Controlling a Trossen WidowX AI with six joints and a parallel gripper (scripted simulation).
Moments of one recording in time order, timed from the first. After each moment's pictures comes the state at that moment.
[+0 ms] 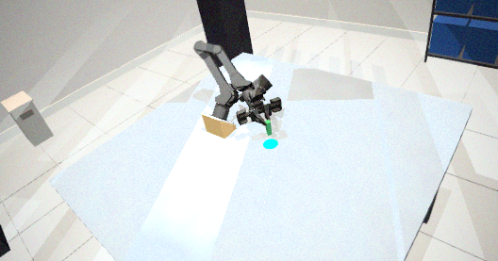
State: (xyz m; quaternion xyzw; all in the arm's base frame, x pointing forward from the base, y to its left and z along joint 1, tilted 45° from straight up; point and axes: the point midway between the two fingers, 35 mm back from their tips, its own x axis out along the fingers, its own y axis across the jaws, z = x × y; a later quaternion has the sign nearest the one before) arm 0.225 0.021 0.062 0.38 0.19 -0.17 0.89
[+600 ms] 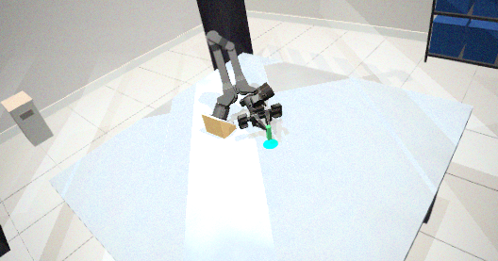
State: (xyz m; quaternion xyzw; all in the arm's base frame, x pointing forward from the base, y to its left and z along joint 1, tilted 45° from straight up) arm 0.216 0.045 0.043 0.36 0.18 -0.17 0.90
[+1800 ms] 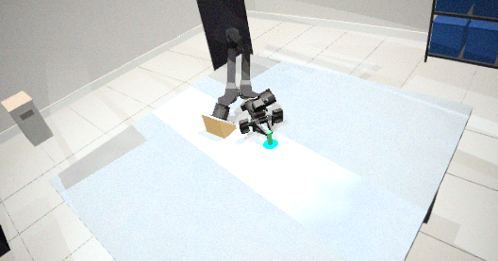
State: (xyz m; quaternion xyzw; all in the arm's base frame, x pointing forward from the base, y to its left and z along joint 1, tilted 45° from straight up) arm 0.217 0.061 0.025 0.36 0.19 -0.17 0.90
